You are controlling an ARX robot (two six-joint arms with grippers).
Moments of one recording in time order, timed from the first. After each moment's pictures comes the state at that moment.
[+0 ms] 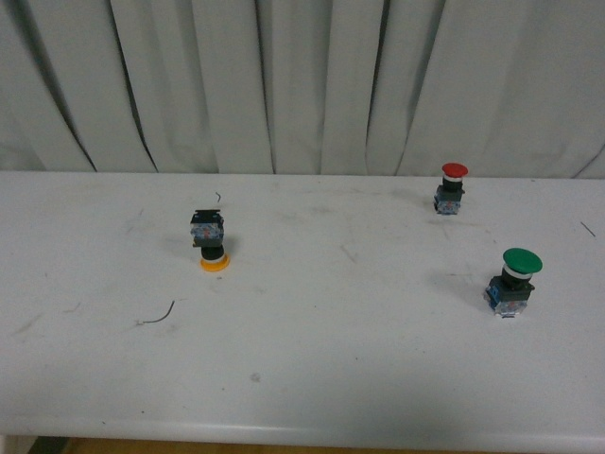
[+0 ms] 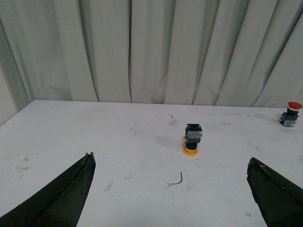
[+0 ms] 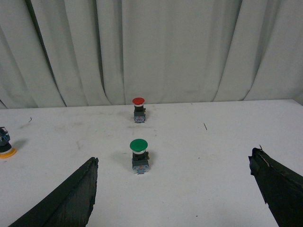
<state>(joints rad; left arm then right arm) 0.00 0.01 0.01 0.00 0.00 -0.02 0.00 0.00 0.01 0.00 0.00 0.00</state>
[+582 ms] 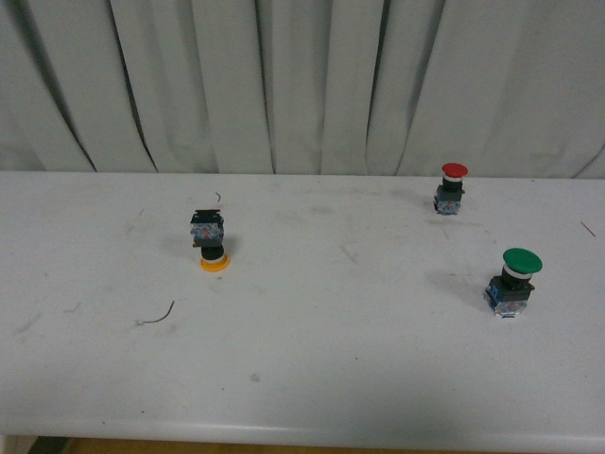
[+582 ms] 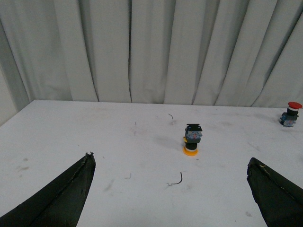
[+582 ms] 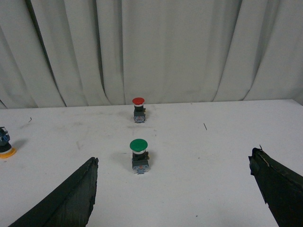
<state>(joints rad) 0.00 0.01 0.01 0.00 0.00 -0.02 0.00 0.00 0.01 0.00 0.00 0.00</state>
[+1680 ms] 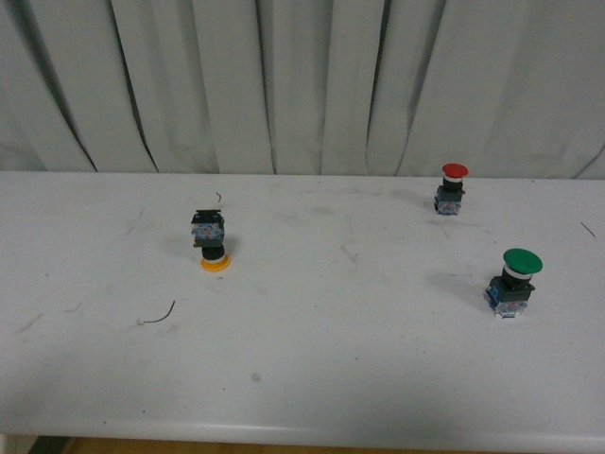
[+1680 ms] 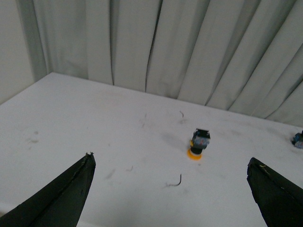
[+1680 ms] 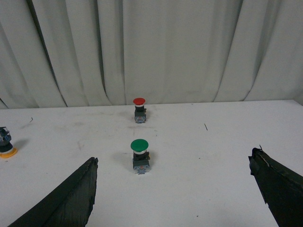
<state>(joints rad) -0.19 0.30 0.17 0.02 -0.31 -0.18 0.00 0.00 0.01 0.00 0.00 0.00</state>
